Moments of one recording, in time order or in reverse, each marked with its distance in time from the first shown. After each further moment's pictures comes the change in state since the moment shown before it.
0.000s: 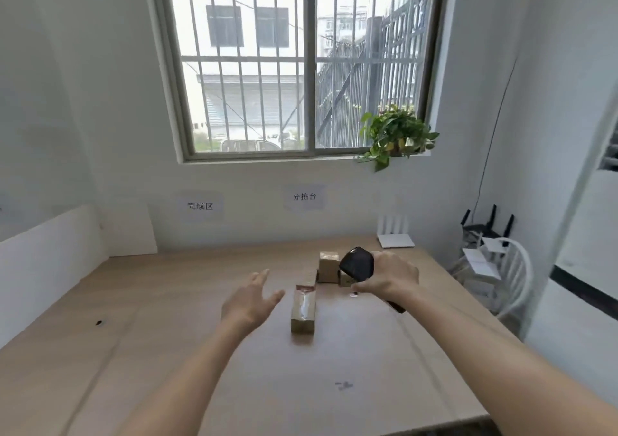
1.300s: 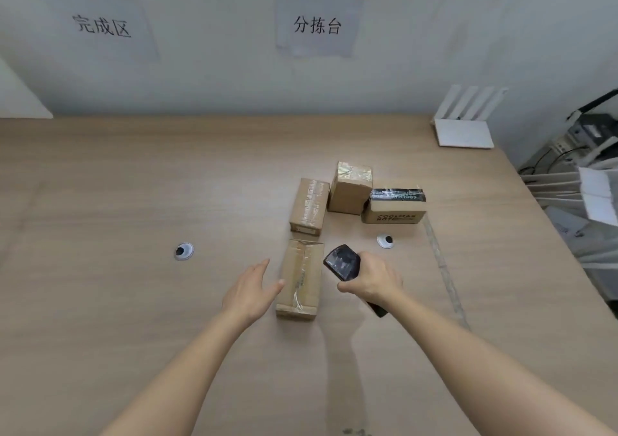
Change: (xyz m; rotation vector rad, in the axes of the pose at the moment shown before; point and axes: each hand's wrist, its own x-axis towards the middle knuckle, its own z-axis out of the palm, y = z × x) left_hand 0.443 -0.134 0.330 -0.111 -0.447 -0.248; right_hand 0.435 0.032 0.410 0.035 -0.609 0.226
